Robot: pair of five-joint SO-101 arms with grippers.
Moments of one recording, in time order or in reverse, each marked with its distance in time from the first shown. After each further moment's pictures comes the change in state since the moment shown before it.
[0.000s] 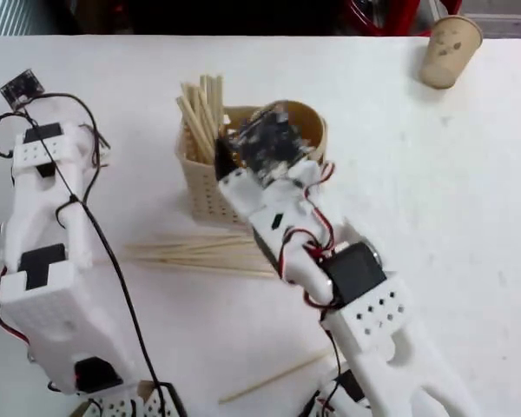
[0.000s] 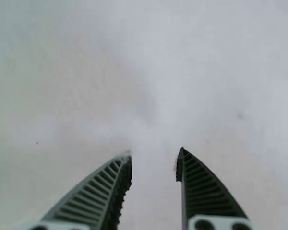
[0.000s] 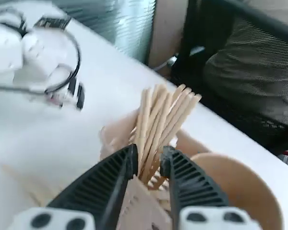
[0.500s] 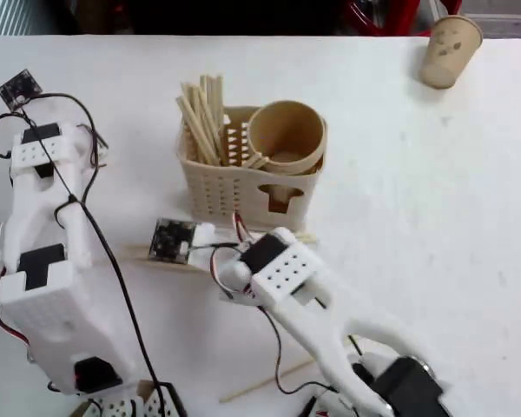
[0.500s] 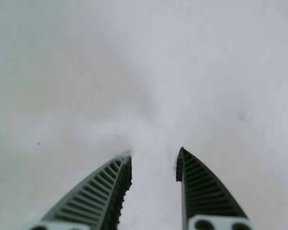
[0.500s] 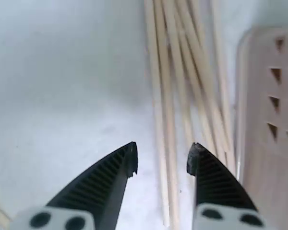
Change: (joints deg) left arm -0.3 0.0 0.0 0.0 0.0; right arm -10.3 27.3 12.0 13.8 24.3
